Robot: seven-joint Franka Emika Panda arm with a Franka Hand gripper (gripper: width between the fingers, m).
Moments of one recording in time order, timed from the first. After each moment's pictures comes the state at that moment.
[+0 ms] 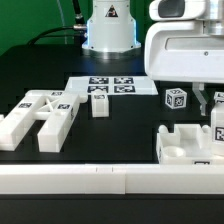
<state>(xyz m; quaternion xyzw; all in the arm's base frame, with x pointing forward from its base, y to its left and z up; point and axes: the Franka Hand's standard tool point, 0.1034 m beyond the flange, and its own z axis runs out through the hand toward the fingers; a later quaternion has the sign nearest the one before) 0.669 0.106 0.082 -0.95 0.29 -0.04 0.05</state>
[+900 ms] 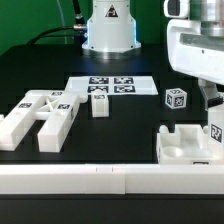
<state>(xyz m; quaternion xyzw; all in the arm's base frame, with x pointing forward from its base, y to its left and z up) 0.670 0.107 0.082 -0.83 0.55 -0.01 0.07</state>
